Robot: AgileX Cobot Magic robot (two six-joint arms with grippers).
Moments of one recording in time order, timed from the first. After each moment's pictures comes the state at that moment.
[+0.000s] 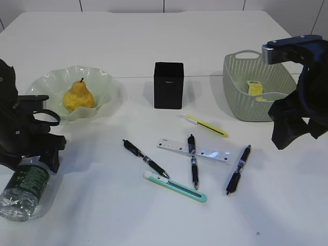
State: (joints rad) left arm -0.21 1.91 -1.07 0.01 0.70 -0.28; right arm 0.25 1.52 -1.19 -0.02 1.17 -0.02
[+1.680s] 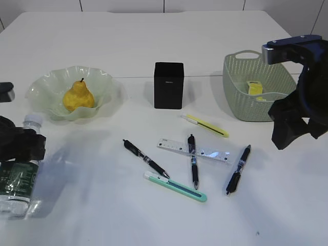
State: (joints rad) left arm -0.21 1.53 -0.68 0.04 0.24 -0.28; right arm 0.25 1.52 -1.19 -0.02 1.17 -0.02
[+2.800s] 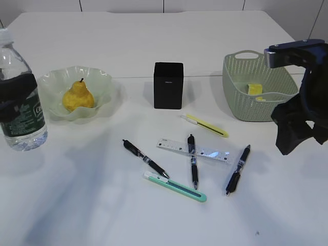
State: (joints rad) left arm -0.21 1.28 -0.33 0.16 -0.82 -0.28; right arm 0.25 1.52 -1.19 -0.02 1.22 0.00
